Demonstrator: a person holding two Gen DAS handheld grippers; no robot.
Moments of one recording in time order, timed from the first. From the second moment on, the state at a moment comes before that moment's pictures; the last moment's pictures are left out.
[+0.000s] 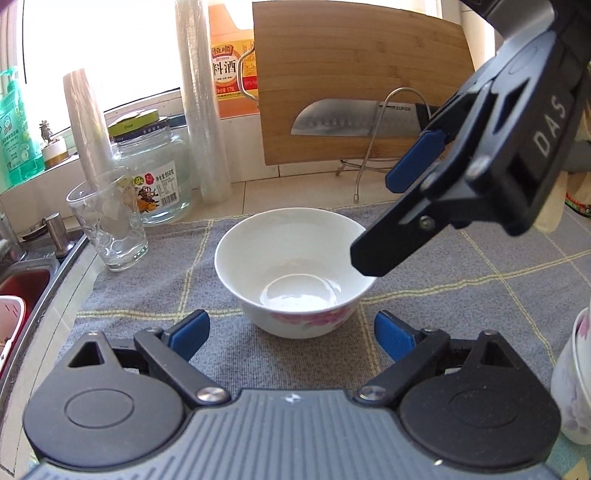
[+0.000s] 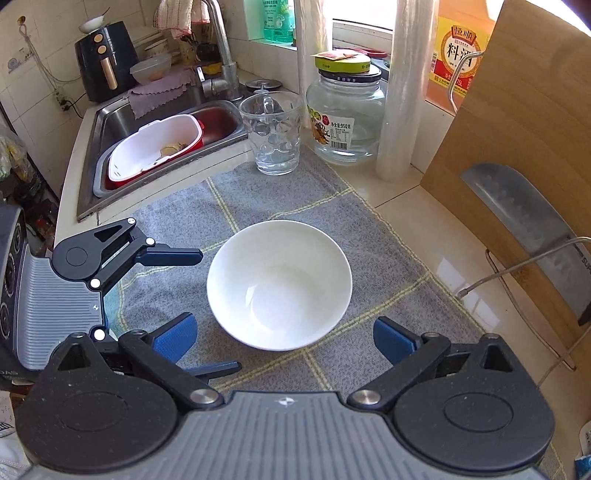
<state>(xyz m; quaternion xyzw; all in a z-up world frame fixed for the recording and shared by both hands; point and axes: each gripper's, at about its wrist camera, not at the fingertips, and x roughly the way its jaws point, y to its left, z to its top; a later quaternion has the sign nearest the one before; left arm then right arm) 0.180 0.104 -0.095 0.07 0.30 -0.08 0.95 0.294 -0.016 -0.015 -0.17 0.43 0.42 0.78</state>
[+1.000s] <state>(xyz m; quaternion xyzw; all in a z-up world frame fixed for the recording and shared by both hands) 0.205 0.093 -0.100 0.09 0.29 -0.09 0.95 0.345 0.010 -0.050 -0.14 0.46 0.43 0.76</state>
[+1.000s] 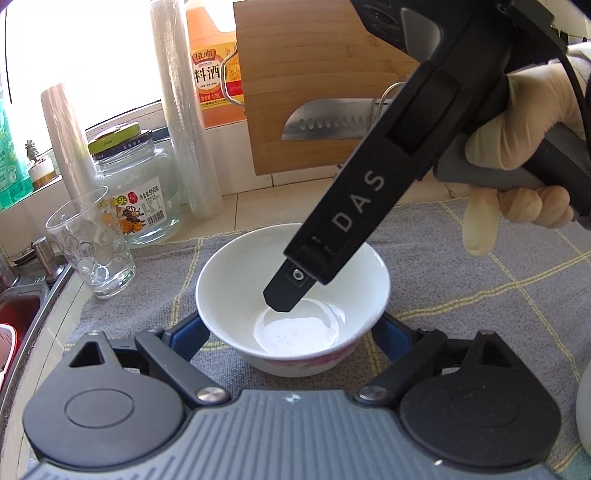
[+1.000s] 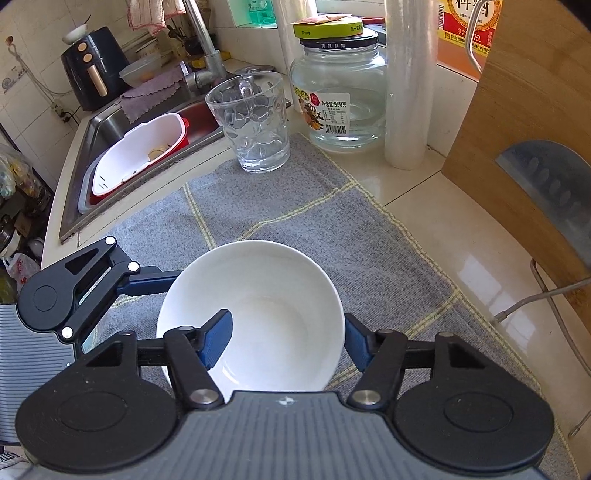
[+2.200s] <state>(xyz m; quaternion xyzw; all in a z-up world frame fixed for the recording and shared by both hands) 0.130 0.063 -0.056 0.09 0.30 -0.13 0.94 0.265 -0.041 -0.001 -0.09 0.46 0.45 0.76</state>
